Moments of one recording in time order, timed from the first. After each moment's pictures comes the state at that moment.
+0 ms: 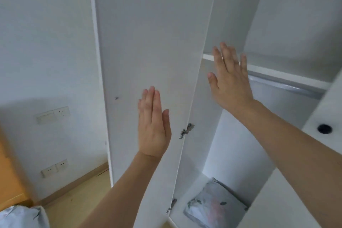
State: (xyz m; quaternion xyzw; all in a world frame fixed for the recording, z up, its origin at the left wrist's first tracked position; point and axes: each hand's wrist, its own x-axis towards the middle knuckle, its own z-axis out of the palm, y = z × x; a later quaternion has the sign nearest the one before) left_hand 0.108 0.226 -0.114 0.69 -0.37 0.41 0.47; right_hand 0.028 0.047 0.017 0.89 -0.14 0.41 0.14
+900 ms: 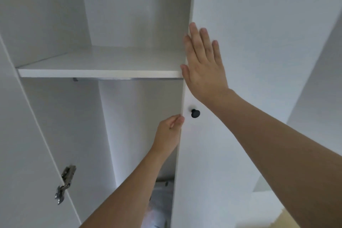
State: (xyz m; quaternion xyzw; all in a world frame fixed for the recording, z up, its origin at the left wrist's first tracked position) left_hand -0.025 -0.067 -0.104 0.46 -0.59 -0.36 0.55; right_hand -0.133 -0.083 0.052 0.75 -0.48 0.31 0.33
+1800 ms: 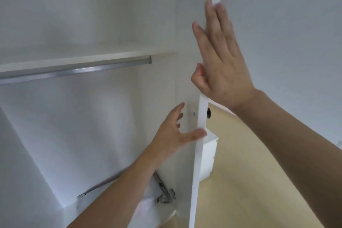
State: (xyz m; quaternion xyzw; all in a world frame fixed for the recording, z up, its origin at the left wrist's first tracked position) left_hand -0.240 0.099 -0.110 0.31 -0.76 -0.45 0.36; right_hand -0.376 0.160 0.041 0.69 -0.41 0.35 0.49
